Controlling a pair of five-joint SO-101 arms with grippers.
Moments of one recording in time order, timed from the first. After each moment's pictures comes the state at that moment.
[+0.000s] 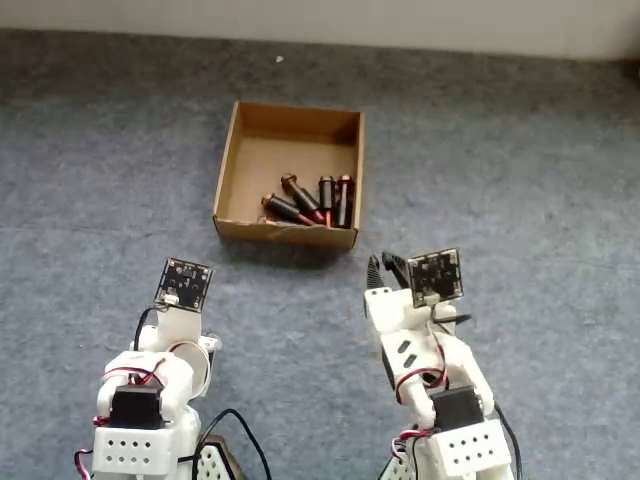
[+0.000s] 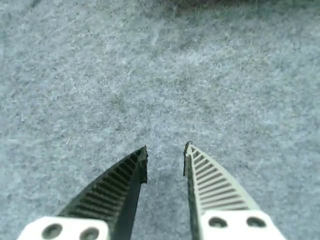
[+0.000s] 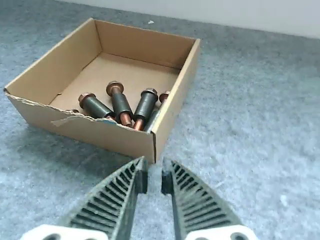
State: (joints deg) left arm -4.6 -102.1 96.0 75.1 -4.1; right arm -19.0 -94.6 94.3 30.4 2.2
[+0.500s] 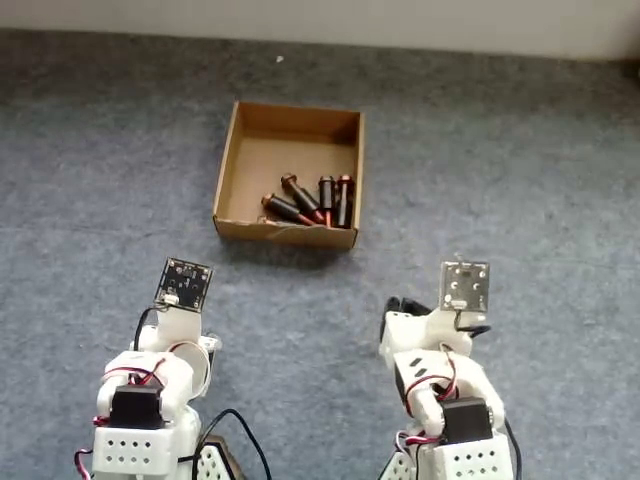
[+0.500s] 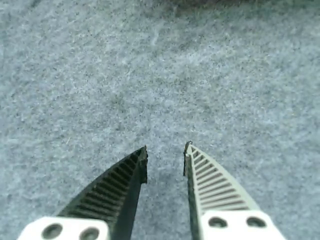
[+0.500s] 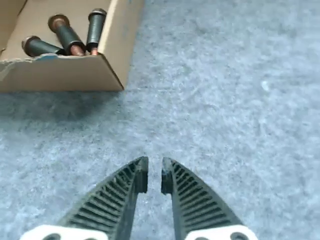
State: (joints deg) left arm -4.6 -102.1 96.0 75.1 -4.1; right arm -12.9 -104.4 95.3 57.1 -9.8
